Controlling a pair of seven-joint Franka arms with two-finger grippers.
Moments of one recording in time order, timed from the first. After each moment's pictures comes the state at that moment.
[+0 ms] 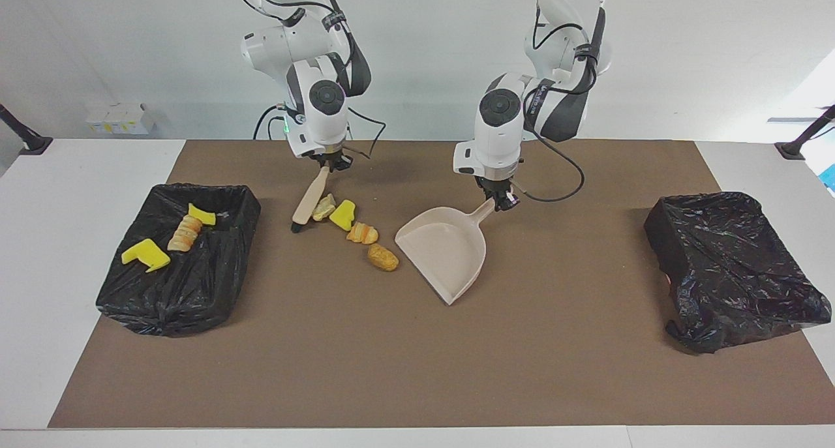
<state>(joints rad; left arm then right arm) -0.58 0.14 -0.02 -1.96 0.07 1.92 0.44 0.37 -0.19 0.06 -2.55 -0.01 2.02 0.79</state>
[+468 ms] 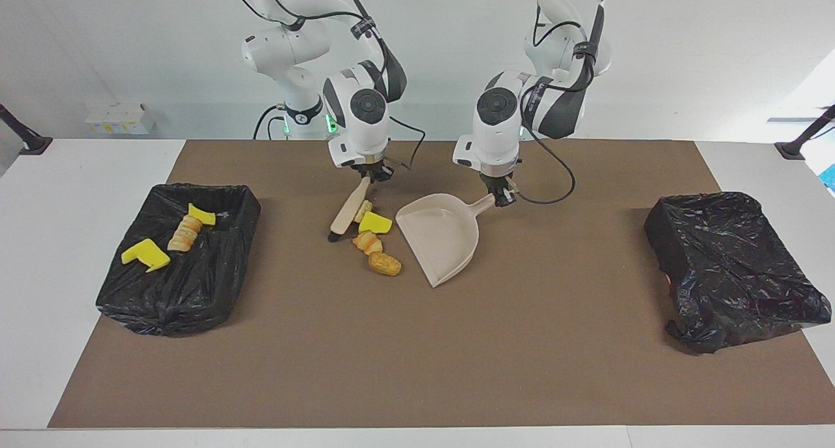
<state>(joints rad) -0.58 0.11 -0.02 -2.01 0.09 1.91 0.62 0.49 0.04 0.06 -2.28 0.09 2.03 0.94</state>
